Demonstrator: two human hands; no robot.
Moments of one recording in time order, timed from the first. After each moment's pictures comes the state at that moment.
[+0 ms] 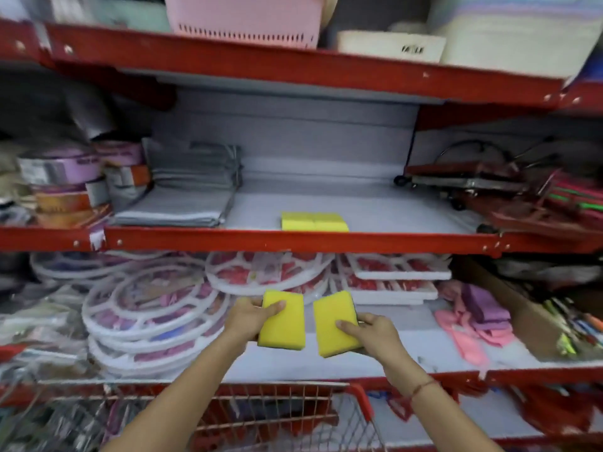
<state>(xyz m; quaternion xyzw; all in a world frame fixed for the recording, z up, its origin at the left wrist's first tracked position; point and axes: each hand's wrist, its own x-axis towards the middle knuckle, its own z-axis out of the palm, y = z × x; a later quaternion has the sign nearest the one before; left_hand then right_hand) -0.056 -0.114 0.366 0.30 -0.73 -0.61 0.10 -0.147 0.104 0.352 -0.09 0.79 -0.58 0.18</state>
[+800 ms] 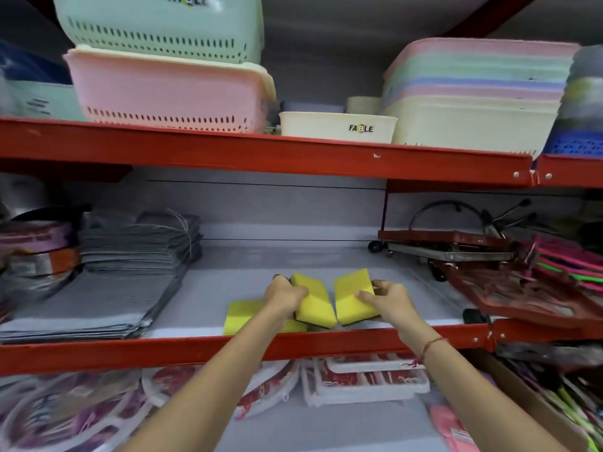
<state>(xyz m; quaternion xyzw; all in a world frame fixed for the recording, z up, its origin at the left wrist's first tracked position) -0.281 -0.062 0.521 0.26 -0.79 -0.53 0.18 -0.366 0.115 0.507 -0.12 0.82 -0.55 0.01</state>
